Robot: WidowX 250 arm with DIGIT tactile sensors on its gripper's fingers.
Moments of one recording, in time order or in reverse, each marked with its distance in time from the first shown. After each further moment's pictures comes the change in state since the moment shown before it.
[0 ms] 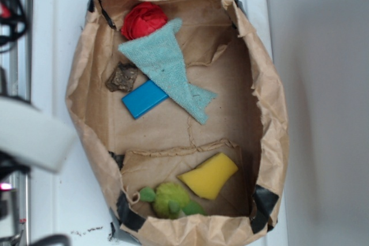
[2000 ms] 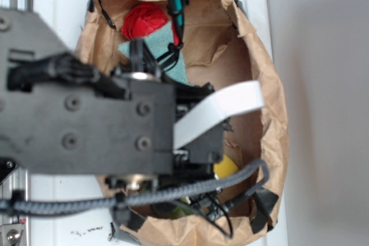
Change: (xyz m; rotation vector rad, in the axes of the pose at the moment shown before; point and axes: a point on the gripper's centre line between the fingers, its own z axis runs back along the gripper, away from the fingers) arm 0.105 -0.004 -0.074 -0.045 -0.245 0.435
